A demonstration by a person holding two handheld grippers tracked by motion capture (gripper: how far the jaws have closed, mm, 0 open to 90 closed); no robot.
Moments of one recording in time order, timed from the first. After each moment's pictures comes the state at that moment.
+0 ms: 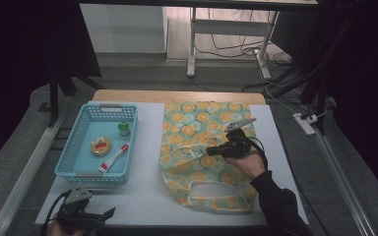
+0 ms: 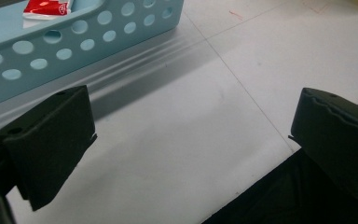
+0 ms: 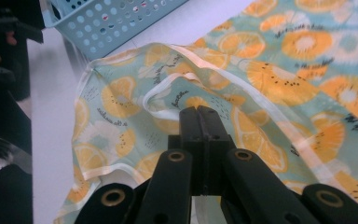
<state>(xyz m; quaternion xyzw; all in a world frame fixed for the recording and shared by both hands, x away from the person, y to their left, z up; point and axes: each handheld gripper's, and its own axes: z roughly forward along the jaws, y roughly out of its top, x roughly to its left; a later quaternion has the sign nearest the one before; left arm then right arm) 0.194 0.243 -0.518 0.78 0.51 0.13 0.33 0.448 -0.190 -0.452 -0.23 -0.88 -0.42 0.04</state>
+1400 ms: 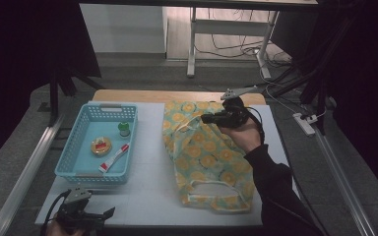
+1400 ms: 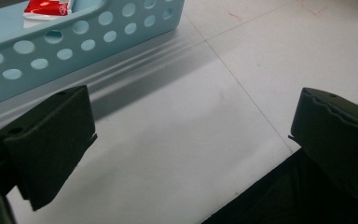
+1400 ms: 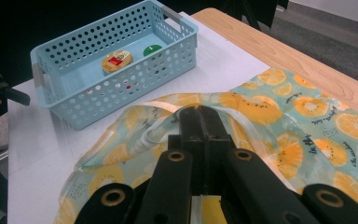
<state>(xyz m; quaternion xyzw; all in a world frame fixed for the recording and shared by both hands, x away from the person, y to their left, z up) 0.194 0.244 -0.518 0.78 0.52 0.13 0.34 0.476 -0.160 -0.367 -0.22 -0.86 -0.46 -0.04</state>
